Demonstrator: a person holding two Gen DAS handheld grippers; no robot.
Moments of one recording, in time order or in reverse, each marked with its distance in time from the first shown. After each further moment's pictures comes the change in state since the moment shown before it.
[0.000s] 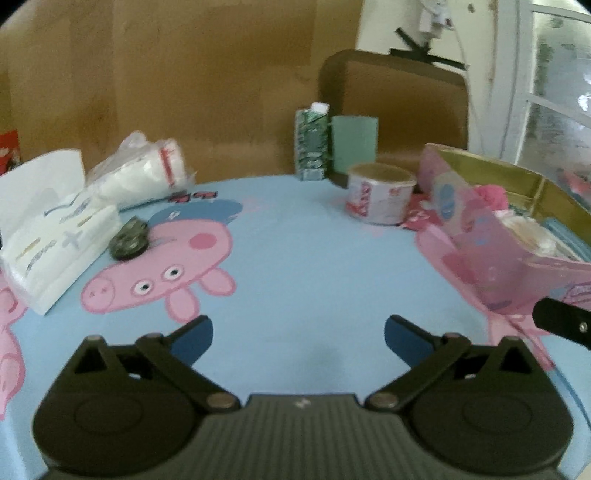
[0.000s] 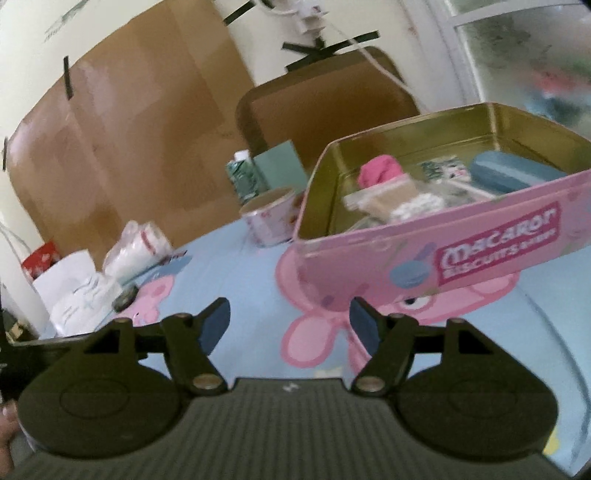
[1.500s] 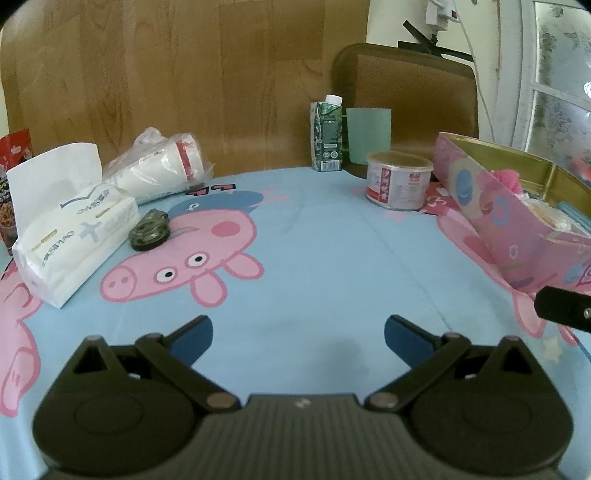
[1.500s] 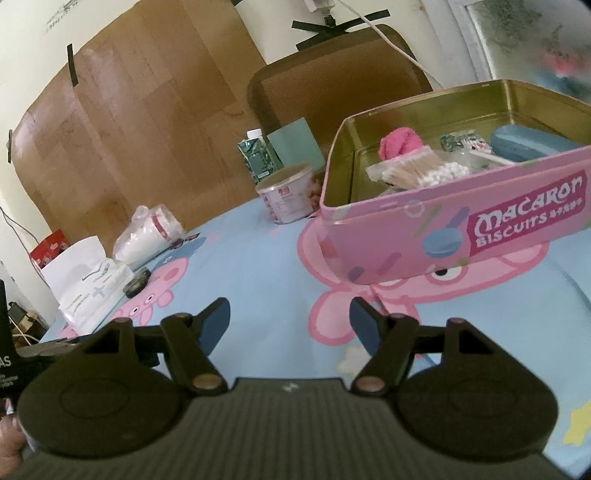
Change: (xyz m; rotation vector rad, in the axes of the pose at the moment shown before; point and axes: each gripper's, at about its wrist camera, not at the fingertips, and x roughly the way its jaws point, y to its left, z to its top) left arm -0.001 0.012 -0.013 0.036 -0.005 0.025; right arm 0.006 0.018 -0.015 0.033 0.038 0.012
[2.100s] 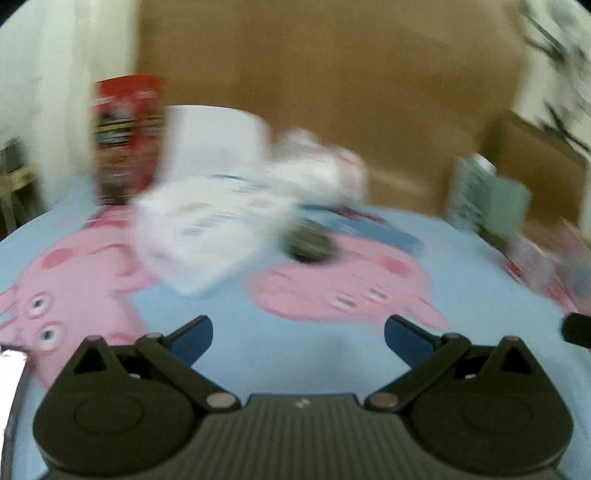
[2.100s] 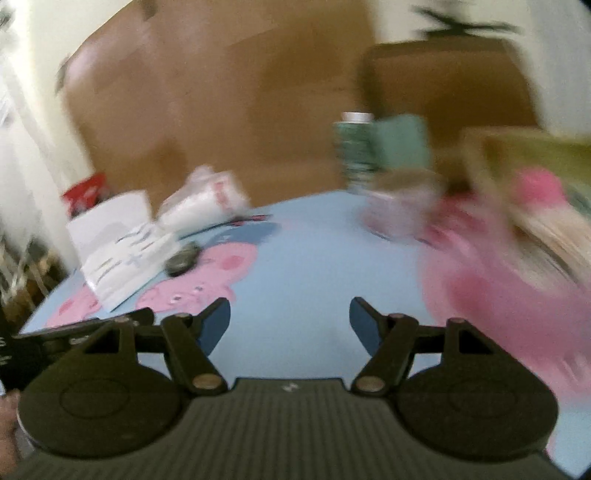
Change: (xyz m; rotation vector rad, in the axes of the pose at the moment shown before) left arm 0.006 0.129 -0.011 -0.341 -0.124 0.220; right arm 0.088 0.079 0.026 -0.293 0.092 0.172
